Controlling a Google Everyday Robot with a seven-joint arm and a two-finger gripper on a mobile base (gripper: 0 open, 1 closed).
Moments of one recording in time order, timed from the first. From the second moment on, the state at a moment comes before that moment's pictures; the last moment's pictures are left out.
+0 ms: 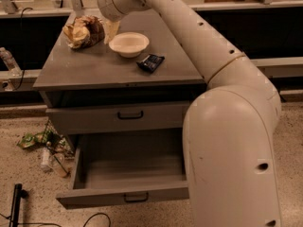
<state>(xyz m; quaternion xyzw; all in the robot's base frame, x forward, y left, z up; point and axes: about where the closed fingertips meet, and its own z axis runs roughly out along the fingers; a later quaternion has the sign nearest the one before) 0.805 0.178 0.975 -0.81 0.23 -0.14 0.52</state>
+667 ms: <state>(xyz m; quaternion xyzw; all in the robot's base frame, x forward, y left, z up) 0.833 0.228 0.956 -0.81 0.23 -0.14 0.52</state>
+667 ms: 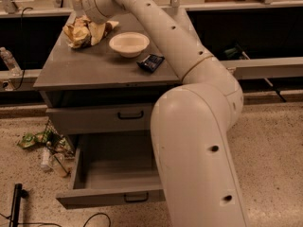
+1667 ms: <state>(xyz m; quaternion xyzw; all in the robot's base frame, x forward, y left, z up) 0.868 0.249 0.912 -0.81 0.26 -0.11 0.51</state>
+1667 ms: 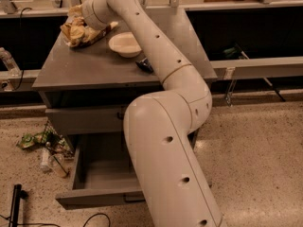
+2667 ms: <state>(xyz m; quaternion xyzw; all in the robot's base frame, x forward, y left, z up) 0.847 0.270 0.892 -0.83 0.25 -0.05 0.49</state>
